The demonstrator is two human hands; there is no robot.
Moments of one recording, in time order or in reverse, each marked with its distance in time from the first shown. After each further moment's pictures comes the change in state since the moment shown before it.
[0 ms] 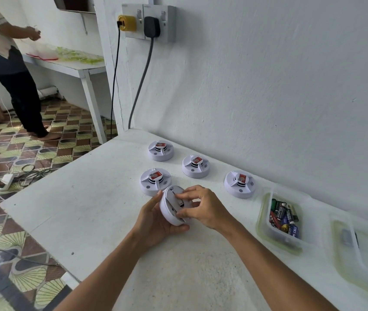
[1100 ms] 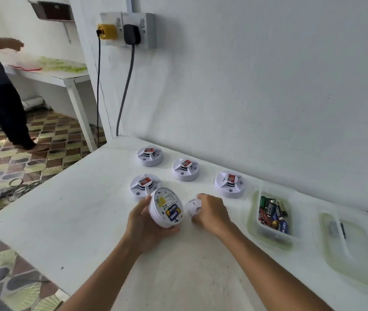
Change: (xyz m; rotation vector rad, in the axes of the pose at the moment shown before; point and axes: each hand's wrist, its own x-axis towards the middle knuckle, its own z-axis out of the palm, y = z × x) left_hand 0.001 0.003 -0.001 0.081 0.148 0.064; right_hand -0.001 0.031 -0.012 -0.546 0.167 0.384
